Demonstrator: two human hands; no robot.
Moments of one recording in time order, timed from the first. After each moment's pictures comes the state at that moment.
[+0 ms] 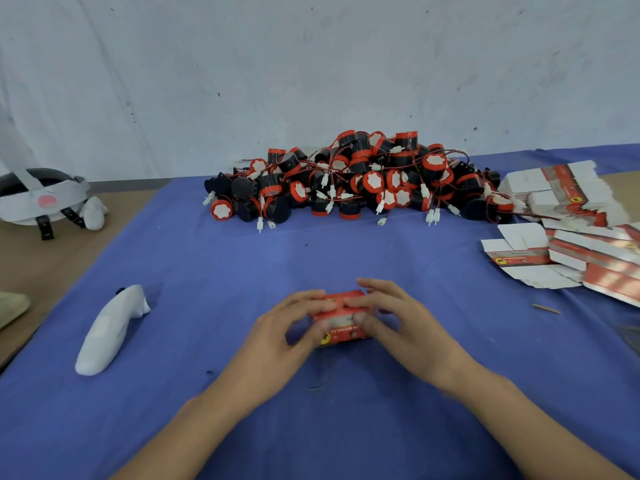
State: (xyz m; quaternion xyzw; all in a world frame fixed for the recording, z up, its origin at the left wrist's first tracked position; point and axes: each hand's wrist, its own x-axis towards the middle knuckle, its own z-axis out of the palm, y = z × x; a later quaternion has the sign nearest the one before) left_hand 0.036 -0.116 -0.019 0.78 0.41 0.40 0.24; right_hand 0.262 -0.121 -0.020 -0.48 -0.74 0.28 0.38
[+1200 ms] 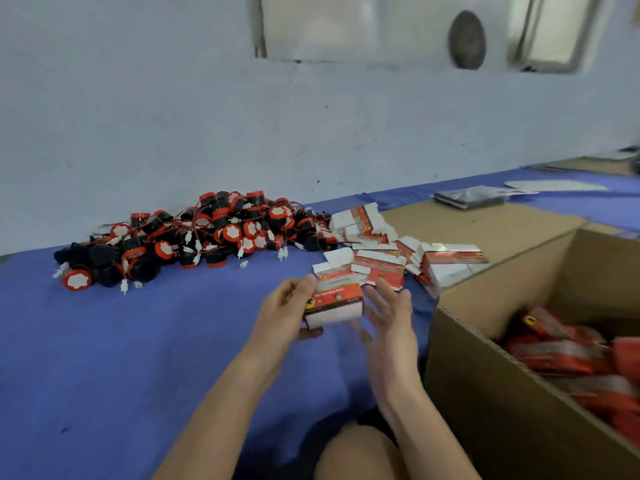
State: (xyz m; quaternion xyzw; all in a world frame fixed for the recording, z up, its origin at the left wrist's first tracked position) left_hand 0.231 -0.213 0.081 0.59 0.35 0.41 0.60; right_hand 0.349 -0.284 0.053 -0.45 -0.20 0.35 0.80
